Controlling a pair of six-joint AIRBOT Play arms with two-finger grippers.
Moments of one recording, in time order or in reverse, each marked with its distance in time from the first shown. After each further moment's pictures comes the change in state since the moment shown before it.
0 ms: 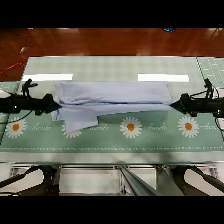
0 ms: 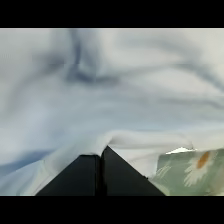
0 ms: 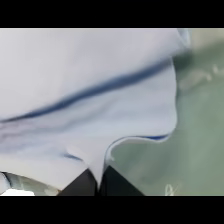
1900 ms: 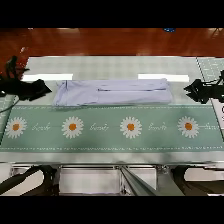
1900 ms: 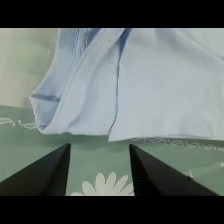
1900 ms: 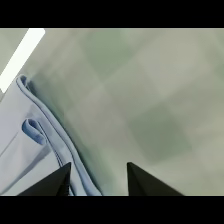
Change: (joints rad) left arm -0.092 0.099 0.163 0.329 0.063 -0.218; right arm -0.100 -0.391 0.322 0.000 -0.208 0.052
